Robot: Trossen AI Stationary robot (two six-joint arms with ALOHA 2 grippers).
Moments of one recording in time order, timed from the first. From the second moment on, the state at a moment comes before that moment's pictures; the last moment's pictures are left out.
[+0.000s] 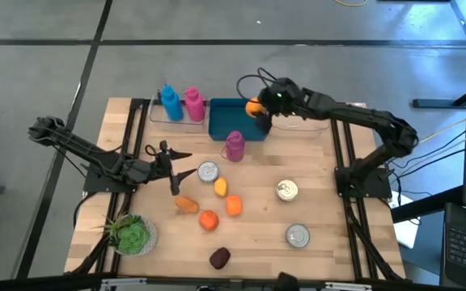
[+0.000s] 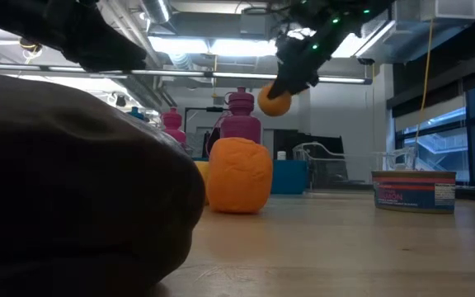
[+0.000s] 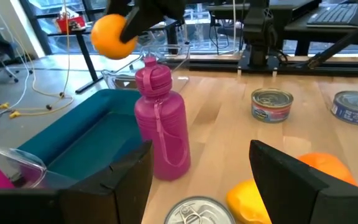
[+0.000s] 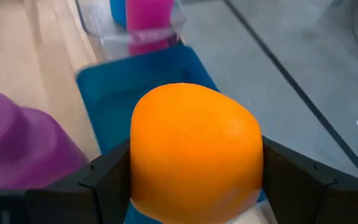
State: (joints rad) left arm -0.31 0.75 0.35 0.21 -0.72 -0.09; right arm -0.46 1.57 1.29 -0.44 0.09 -0.15
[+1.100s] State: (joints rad) left arm -0.31 0.77 0.35 0.21 -0.71 -0.09; right arm -0.52 1.95 1.54 -0.71 0.01 -0.41
